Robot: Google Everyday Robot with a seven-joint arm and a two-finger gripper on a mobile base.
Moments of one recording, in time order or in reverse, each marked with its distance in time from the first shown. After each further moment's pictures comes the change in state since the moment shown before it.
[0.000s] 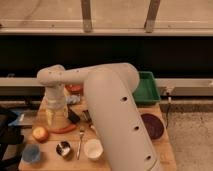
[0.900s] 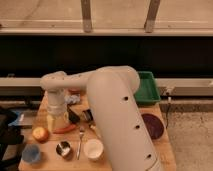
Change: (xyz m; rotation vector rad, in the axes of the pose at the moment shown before) arm 0.013 0.010 0.036 -0.063 0.037 0.002
